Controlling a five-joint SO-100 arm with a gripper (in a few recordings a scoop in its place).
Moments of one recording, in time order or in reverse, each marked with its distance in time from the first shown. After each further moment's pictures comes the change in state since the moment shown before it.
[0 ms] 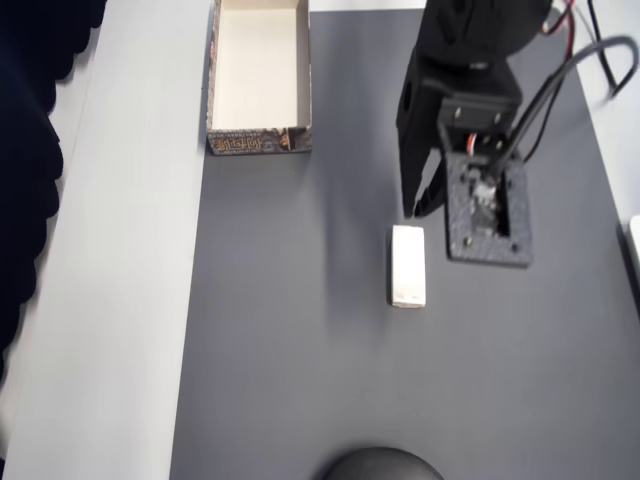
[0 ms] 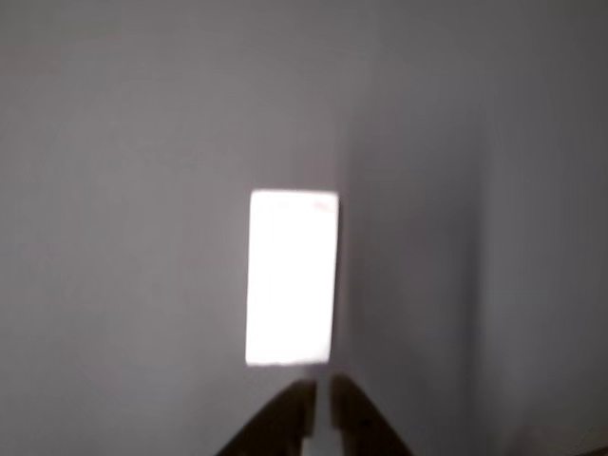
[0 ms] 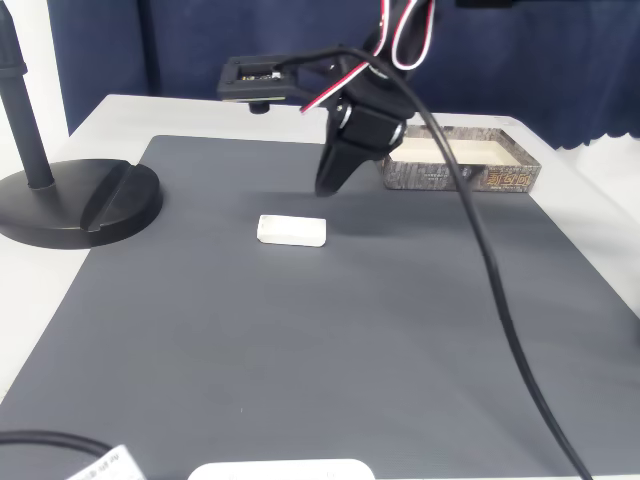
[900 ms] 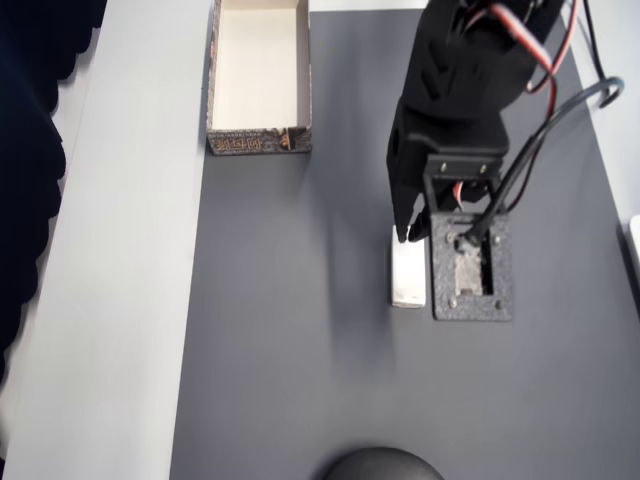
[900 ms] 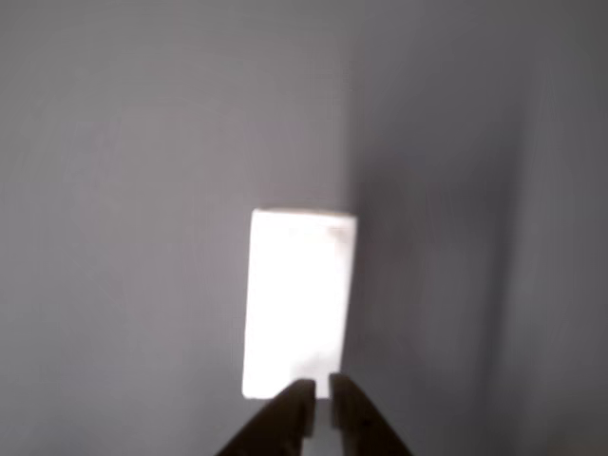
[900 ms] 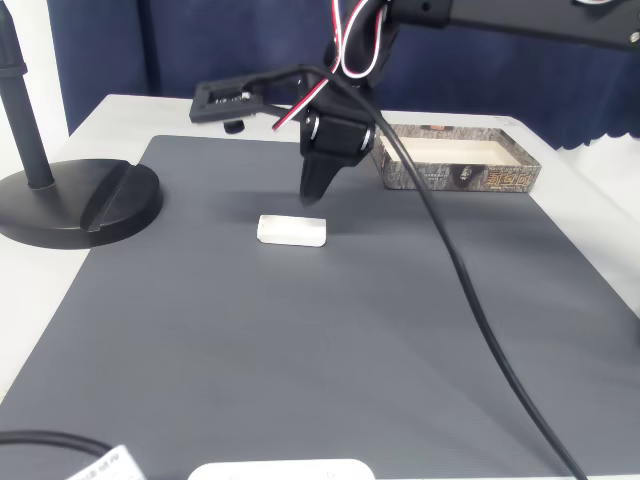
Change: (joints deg) arm -0.2 -17.8 -26.1 16.1 1.2
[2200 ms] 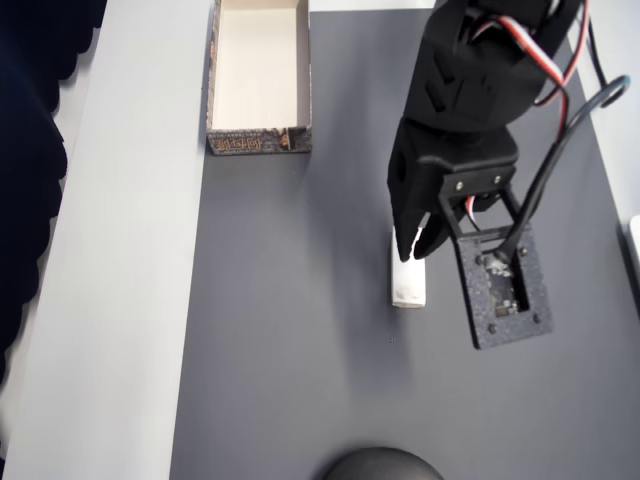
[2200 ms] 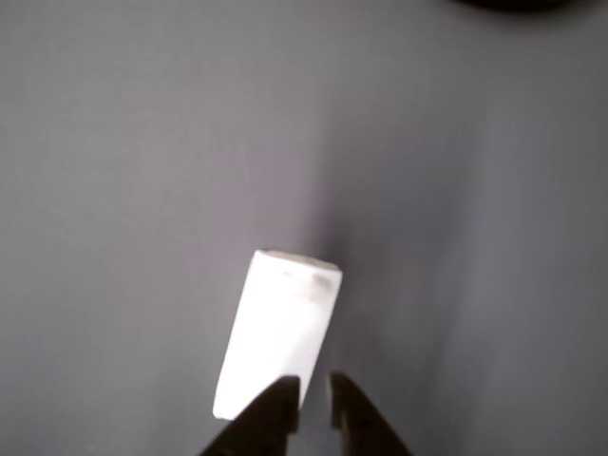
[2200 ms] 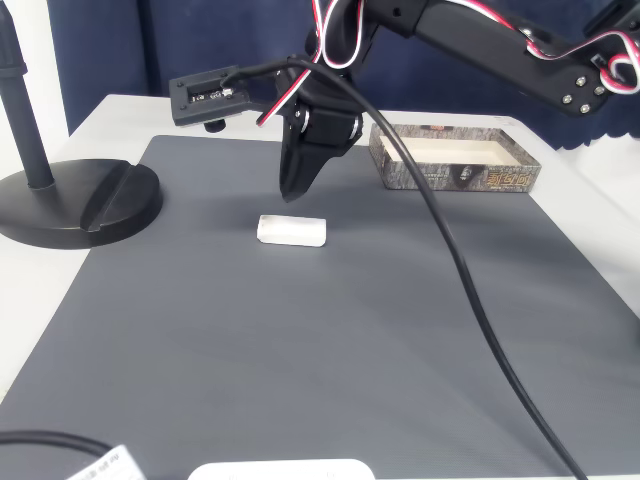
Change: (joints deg) arm -0.6 -16.3 -32.1 12.7 10.6
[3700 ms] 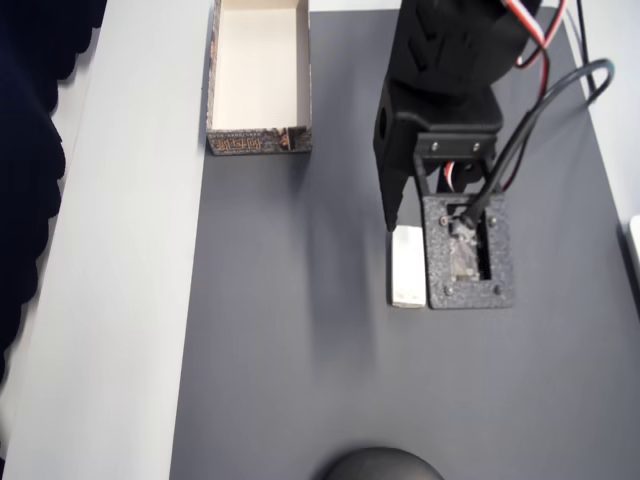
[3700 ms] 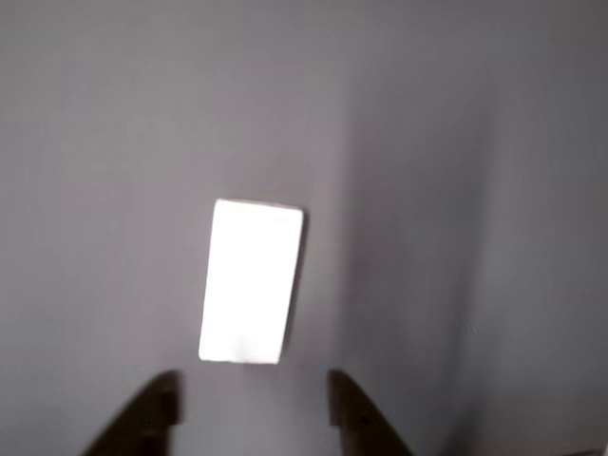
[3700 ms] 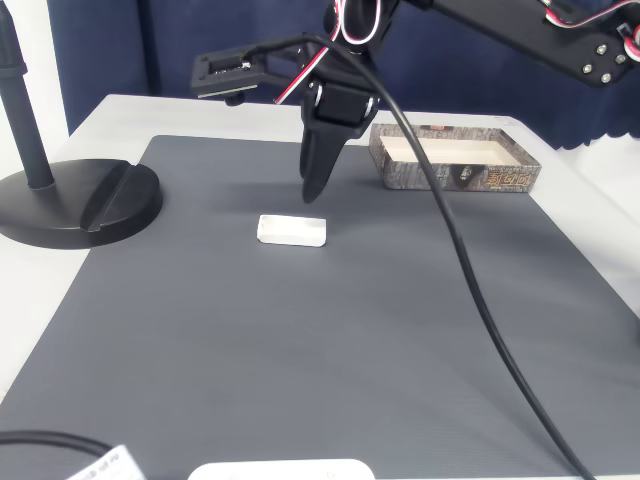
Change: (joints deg) arm 2.9 7.6 8.7 0.0 -2.5
